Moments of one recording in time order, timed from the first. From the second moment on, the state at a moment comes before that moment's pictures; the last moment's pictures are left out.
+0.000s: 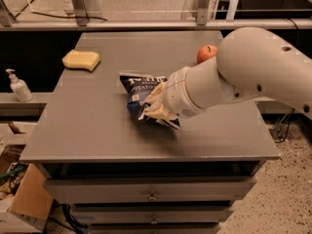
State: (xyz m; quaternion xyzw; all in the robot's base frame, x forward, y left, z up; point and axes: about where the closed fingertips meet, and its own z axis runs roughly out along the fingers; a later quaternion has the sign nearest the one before) arm 0.494 0.010 0.858 -0.67 0.63 0.11 0.38
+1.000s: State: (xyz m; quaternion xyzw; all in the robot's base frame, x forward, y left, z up) arm 0.505 0.010 0.966 -0.66 0.56 0.09 0.49
